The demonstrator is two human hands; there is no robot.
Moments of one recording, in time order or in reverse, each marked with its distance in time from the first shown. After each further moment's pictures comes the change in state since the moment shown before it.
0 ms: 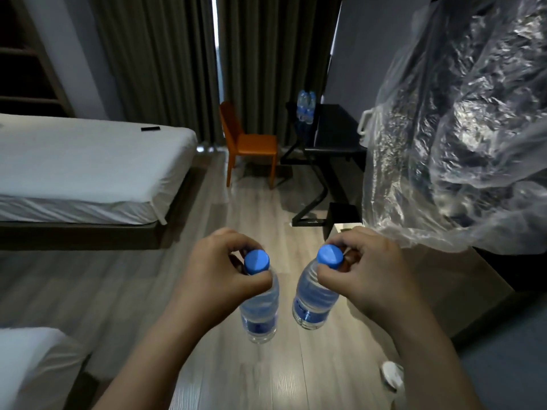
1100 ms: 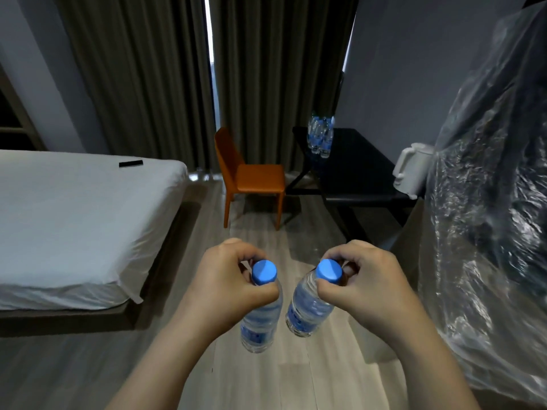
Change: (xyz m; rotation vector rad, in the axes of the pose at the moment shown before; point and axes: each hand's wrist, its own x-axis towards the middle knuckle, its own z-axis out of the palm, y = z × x) left_hand 0.483 -0.152 0.007 0.045 -0.038 -0.002; right_hand 0.464 0.111 0.157 -0.003 -0.046 0.056
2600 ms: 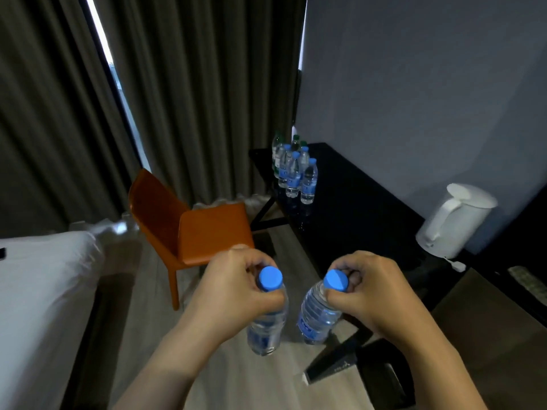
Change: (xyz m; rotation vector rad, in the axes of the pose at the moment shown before) left_hand 0.665 -0.134 0.085 -0.032 -0.235 0.189; right_hand 0.598 0.194 0.094 -0.034 0.010 0.287
